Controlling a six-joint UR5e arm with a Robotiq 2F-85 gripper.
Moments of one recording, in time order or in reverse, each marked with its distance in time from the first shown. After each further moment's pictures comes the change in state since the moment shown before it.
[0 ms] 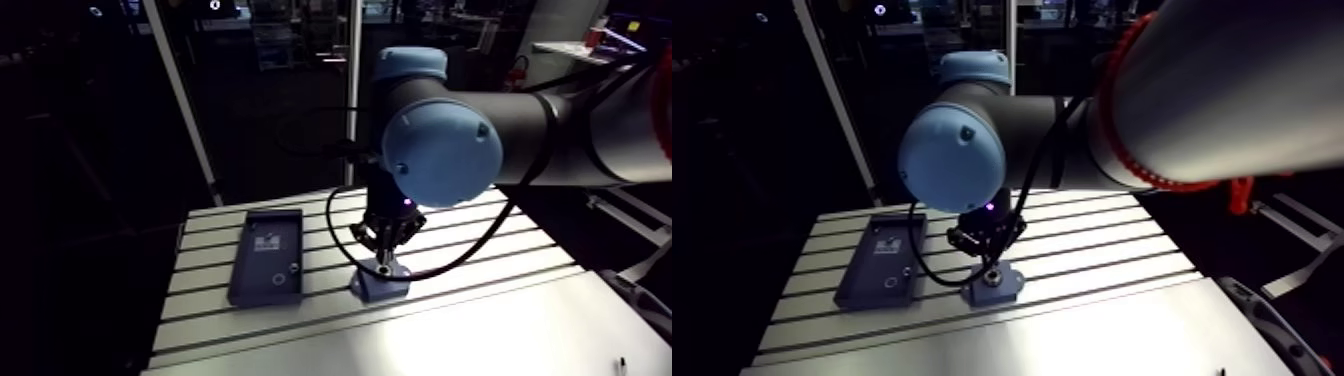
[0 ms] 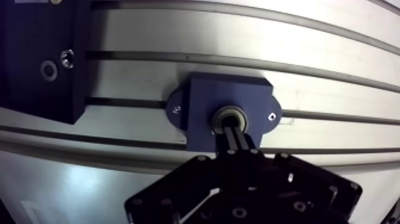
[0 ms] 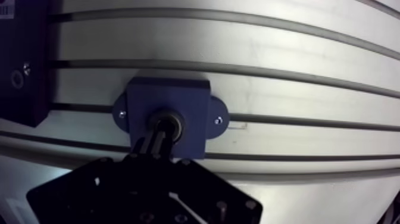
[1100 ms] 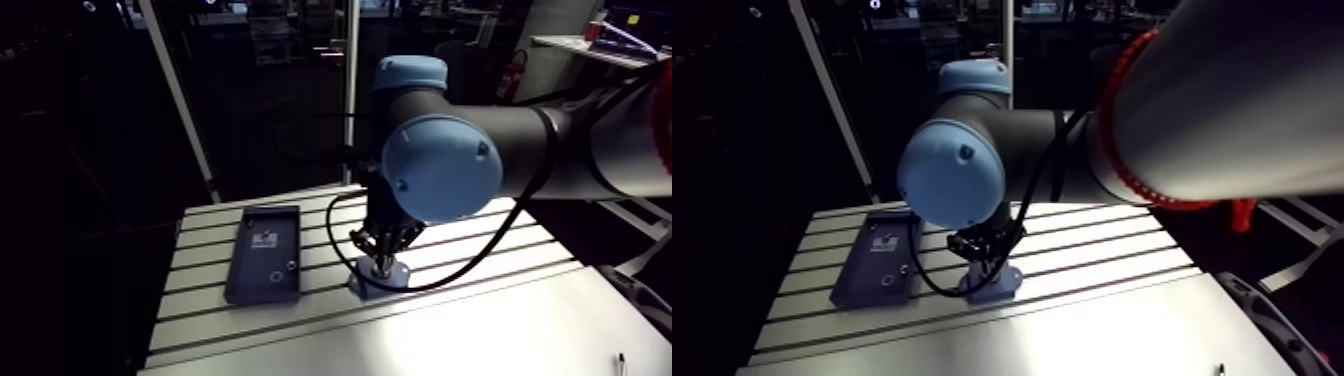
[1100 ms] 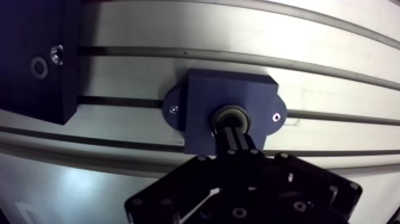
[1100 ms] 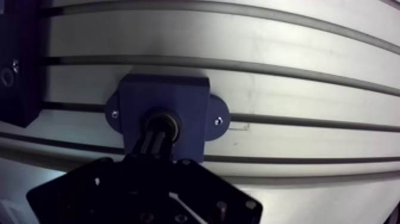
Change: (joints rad) arm -0.008 0.016 0.029 -0.036 0.000 -0.010
